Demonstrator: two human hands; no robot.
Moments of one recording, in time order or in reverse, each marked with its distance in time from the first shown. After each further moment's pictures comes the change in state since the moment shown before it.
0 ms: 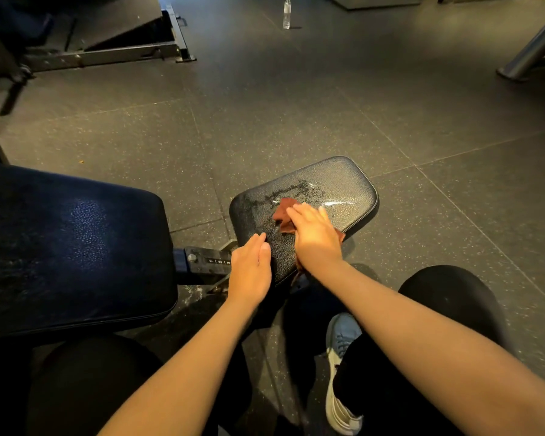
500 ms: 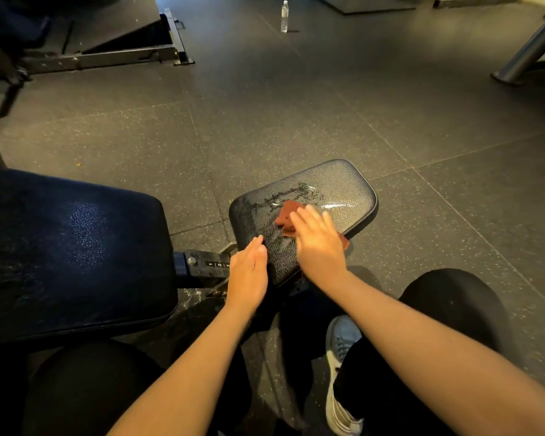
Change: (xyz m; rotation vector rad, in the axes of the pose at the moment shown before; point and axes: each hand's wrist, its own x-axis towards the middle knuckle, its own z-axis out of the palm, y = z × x) left_hand 0.000 -0.004 0.000 -0.144 0.016 -0.046; right_hand -0.010 0.008 0.006 -0.084 0.059 -0.064
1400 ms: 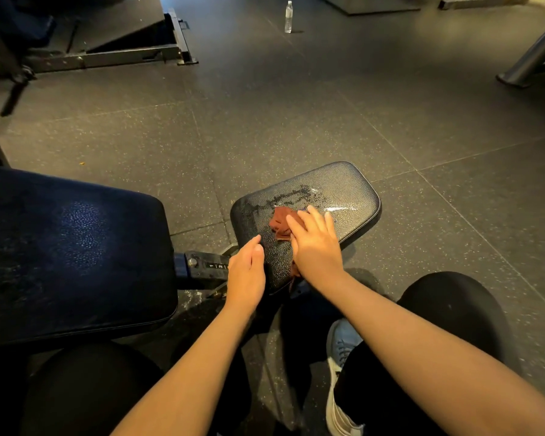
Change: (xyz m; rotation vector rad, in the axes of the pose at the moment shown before) left_hand 0.006 -0.001 0.000 -0.110 0.029 -0.058; right_hand 0.006 0.001 0.013 -0.035 0.086 -0.017
